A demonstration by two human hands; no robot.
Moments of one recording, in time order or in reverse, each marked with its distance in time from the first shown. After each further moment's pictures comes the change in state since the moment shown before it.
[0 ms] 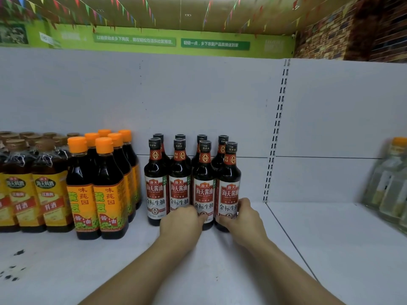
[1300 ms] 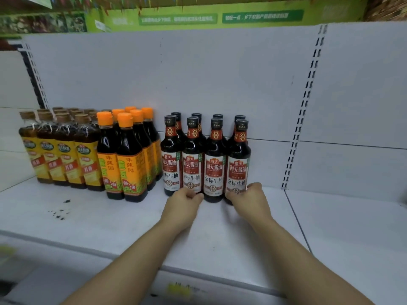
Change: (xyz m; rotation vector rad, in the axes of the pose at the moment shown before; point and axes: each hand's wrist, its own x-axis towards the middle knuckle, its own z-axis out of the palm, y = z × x) left_hand -0.030 -0.005 0.004 -0.662 -0.009 -0.436; right_hand 0.012 -0.001 -0.003 0.091 -0.107 0.099
